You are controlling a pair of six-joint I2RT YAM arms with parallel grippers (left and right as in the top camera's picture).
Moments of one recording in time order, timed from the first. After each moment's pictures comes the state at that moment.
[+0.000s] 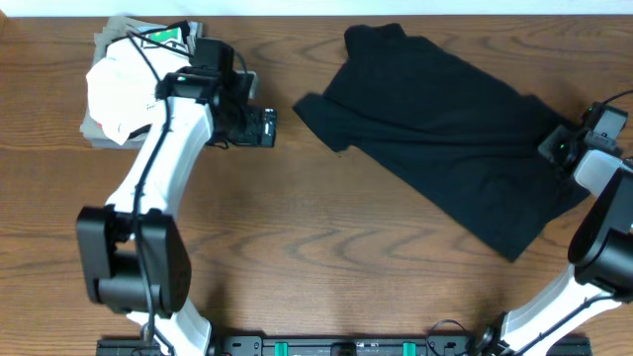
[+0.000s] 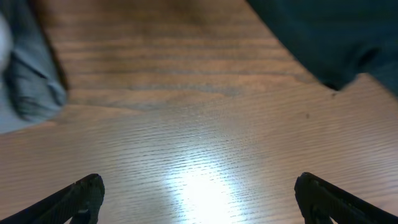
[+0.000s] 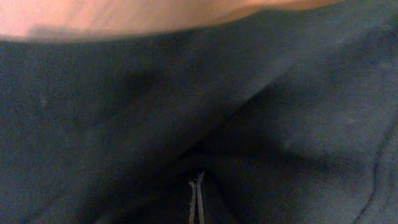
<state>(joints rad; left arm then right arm) -0.14 1.85 1.49 -0.96 0.19 -0.03 -0.47 2.01 1.11 -0.02 0.00 0.31</state>
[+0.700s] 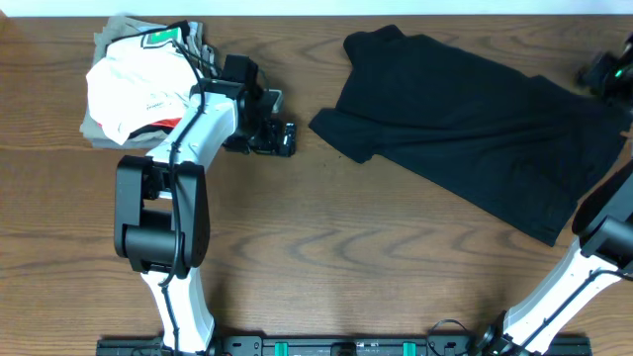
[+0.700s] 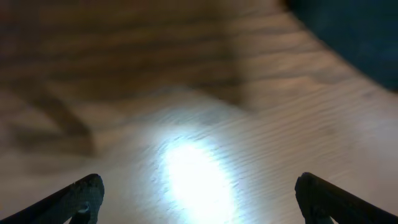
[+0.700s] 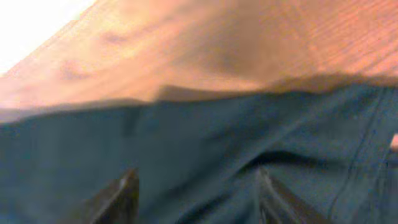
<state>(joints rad) -0.17 2.06 1.49 -0.82 0.31 0.05 -0.50 2.21 2.03 -0.88 -0.26 0.16</state>
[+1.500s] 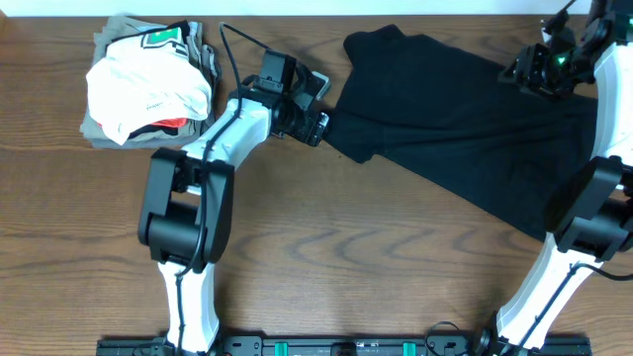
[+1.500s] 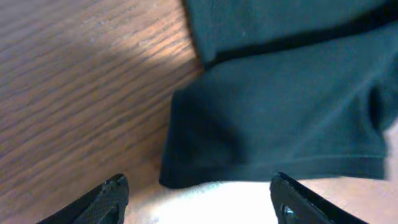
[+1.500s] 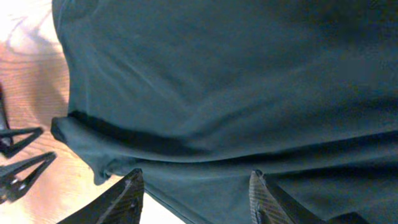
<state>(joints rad) -0.30 2.13 1.49 -0.46 0.36 0.19 -0.28 2.20 2.15 -1.26 -0.45 0.02</state>
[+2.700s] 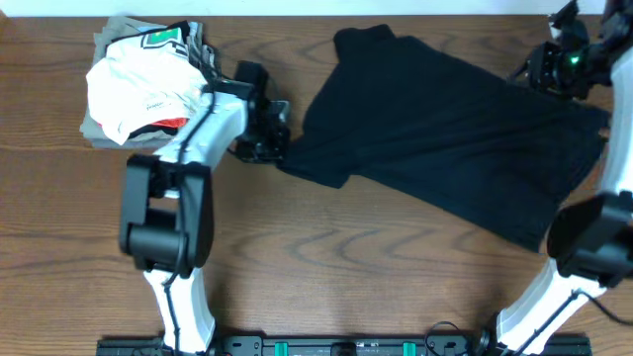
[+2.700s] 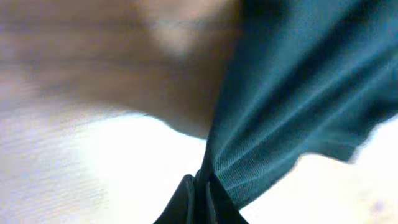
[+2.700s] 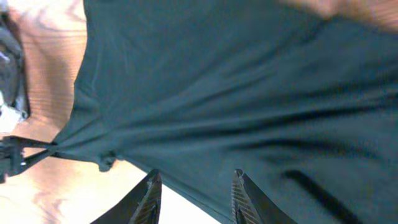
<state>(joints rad) -0.18 2.04 1.51 -1.00 0.32 -0.05 -0.27 1.99 2.15 -1.41 -0.43 -0.04</state>
